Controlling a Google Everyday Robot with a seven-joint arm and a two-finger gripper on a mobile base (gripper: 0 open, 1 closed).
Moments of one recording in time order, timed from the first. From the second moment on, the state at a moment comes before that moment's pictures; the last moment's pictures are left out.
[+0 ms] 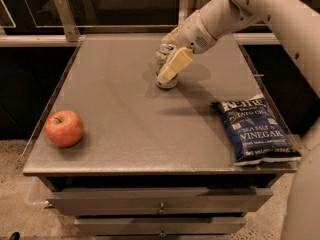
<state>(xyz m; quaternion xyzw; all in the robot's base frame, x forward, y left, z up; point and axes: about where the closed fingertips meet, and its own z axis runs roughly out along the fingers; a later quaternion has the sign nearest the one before) 0.652 -0.039 0.909 -0.63 0.67 0.21 0.34</state>
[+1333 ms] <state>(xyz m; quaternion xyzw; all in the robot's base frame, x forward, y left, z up) 0.633 -0.047 0.973 -0.65 0.63 0.24 0.34</state>
